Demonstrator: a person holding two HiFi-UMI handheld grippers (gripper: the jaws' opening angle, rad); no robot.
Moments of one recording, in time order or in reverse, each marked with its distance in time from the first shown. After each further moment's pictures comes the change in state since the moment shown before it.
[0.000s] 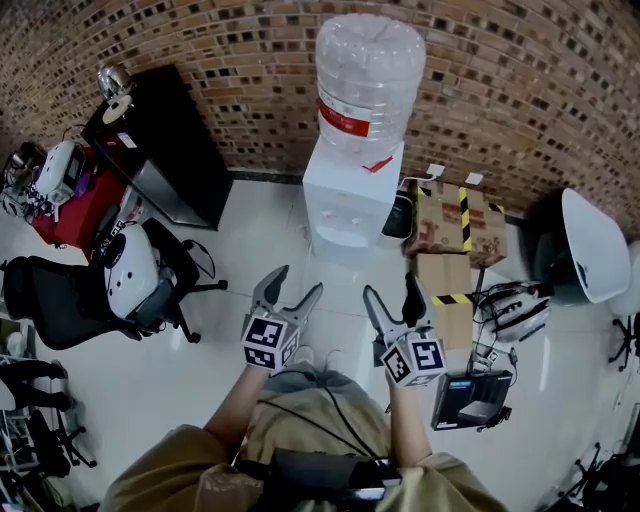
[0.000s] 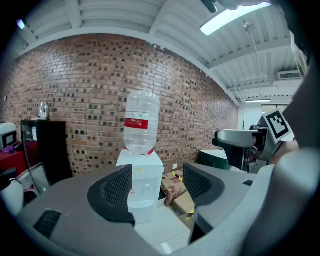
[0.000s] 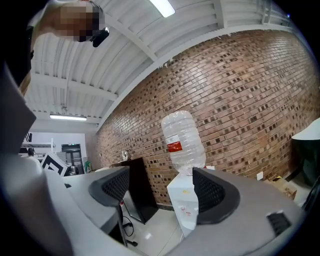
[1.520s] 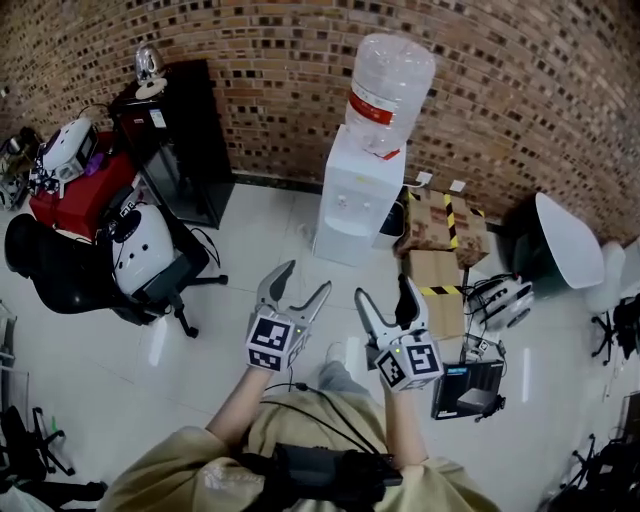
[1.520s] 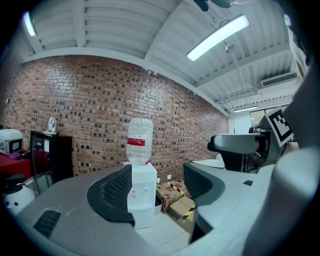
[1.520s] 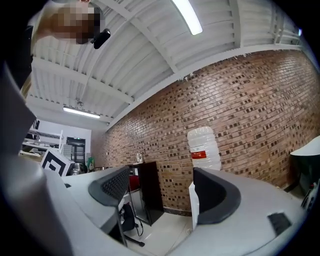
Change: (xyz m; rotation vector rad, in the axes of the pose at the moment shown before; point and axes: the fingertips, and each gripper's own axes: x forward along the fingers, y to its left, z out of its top) left arm -0.200 -0.018 -0.004 0.053 -0.184 -0.061; right arm -0.118 0.199 -0.008 -0.125 -0.081 0.028
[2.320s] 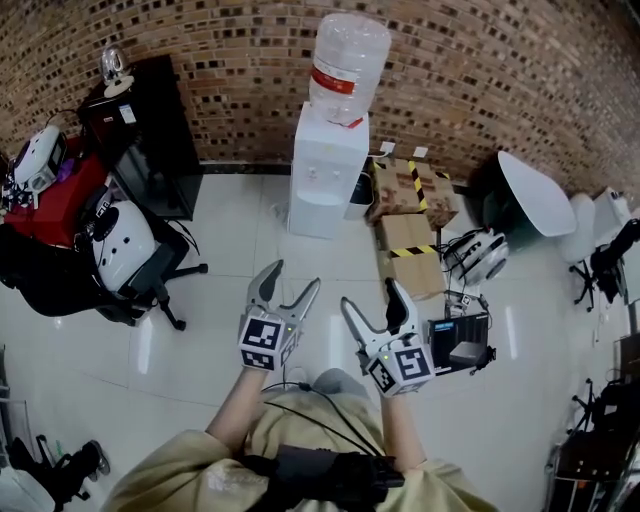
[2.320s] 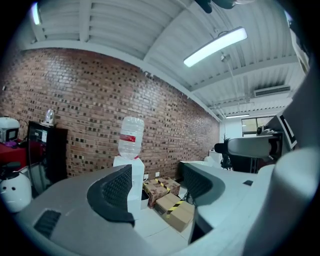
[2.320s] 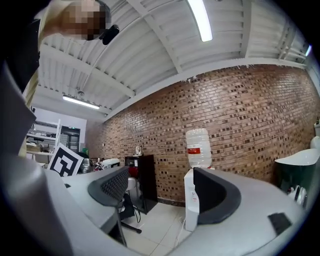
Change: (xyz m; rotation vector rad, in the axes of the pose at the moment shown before) left arm -0.089 -0.050 -0.022 -0.056 0.002 -0.092; right arm -0.116 0.077 -0.012 -0.073 0.062 -0.090
